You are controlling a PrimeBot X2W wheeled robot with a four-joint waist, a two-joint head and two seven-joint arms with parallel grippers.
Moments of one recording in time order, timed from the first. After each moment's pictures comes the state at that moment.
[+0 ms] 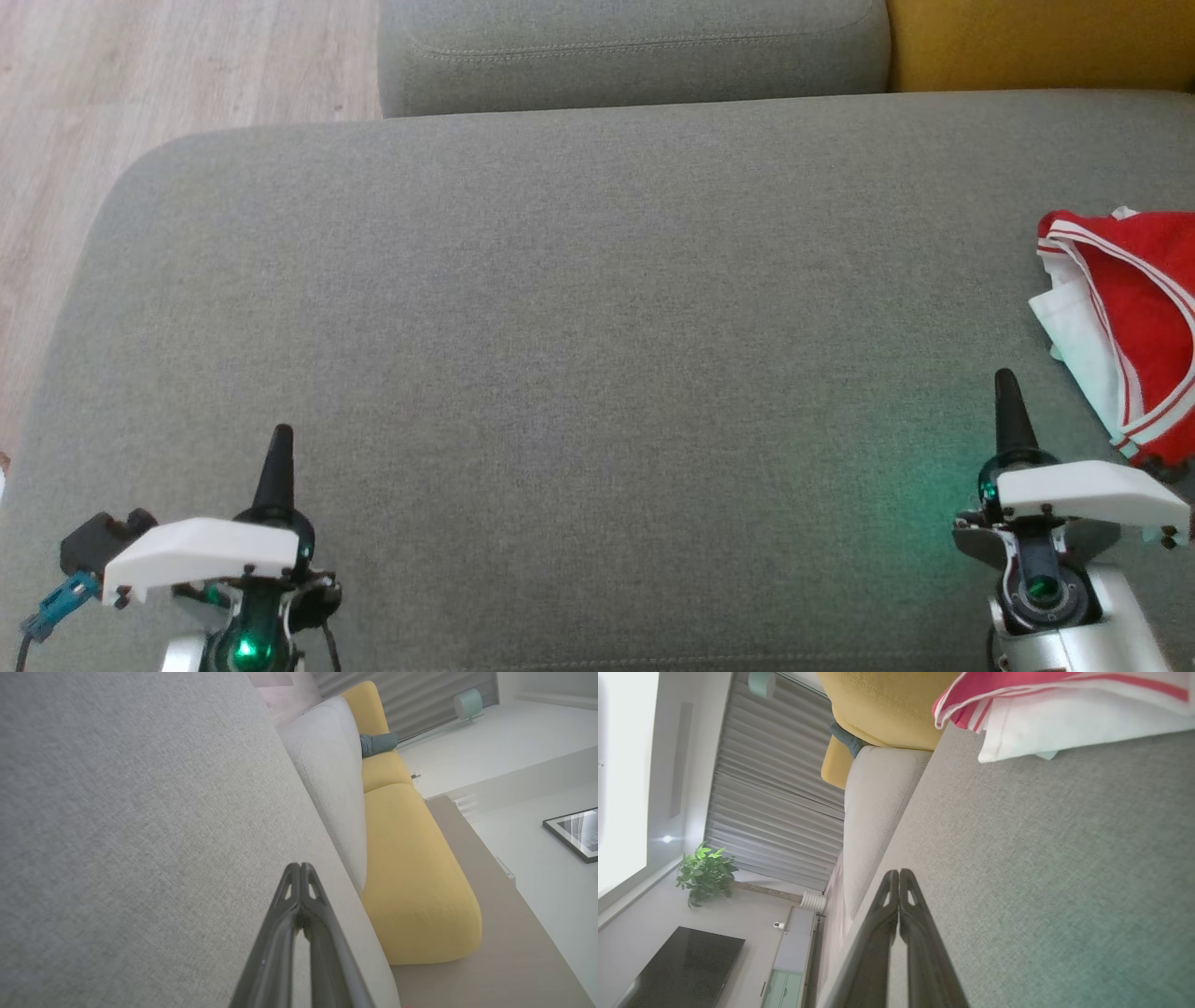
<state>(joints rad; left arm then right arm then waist) -0.07 0.03 0.01 0.33 -1.14 -0.03 -0.01 -0.17 -0.05 -0.05 0.45 1.14 0.12 -0.01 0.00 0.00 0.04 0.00</state>
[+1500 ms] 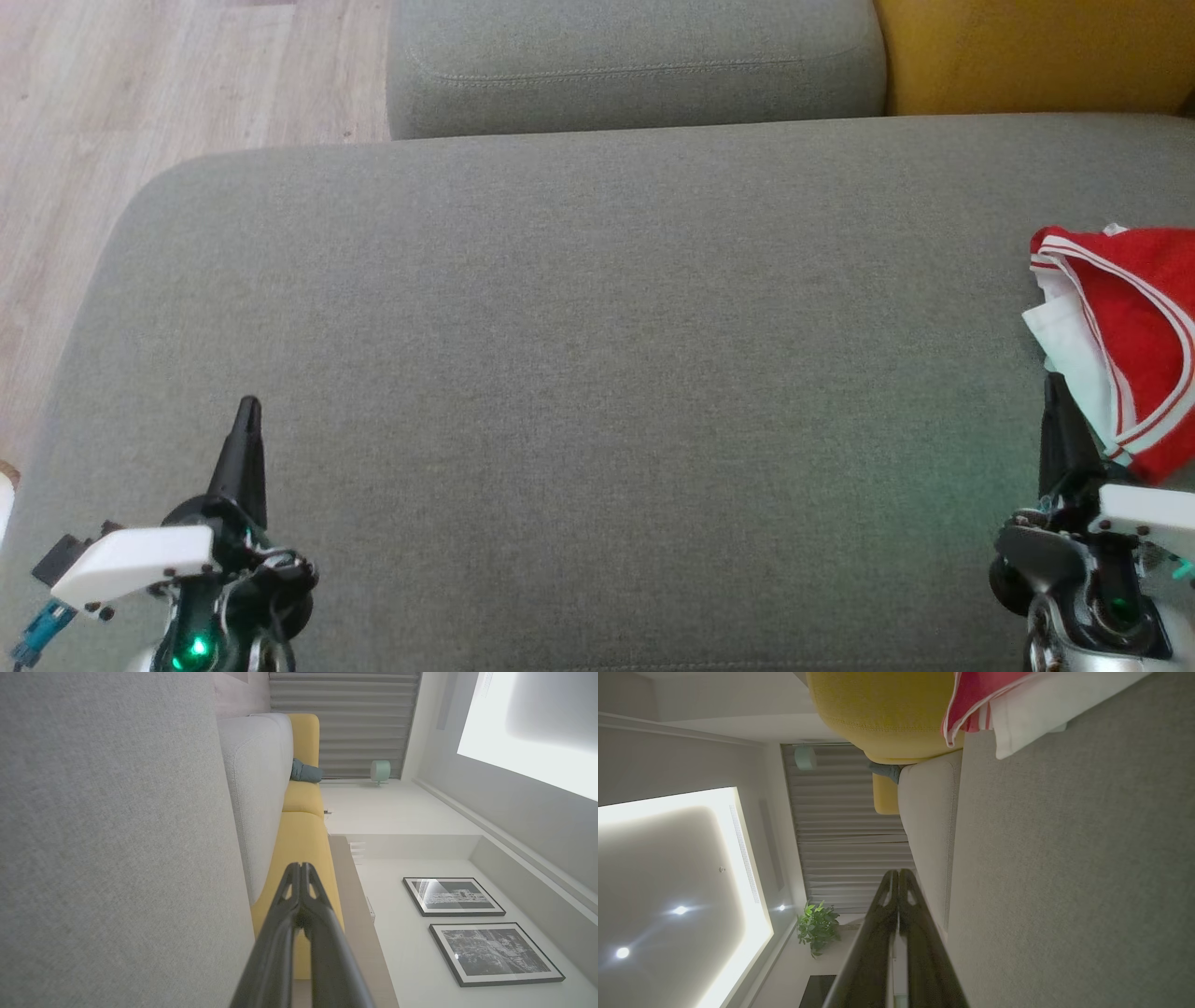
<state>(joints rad) -0.07 0.03 0.08 0.28 -1.60 -0.12 0.10 -0.09 -0.05 -0.13 0.28 1.60 0.12 0.11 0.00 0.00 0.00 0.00</state>
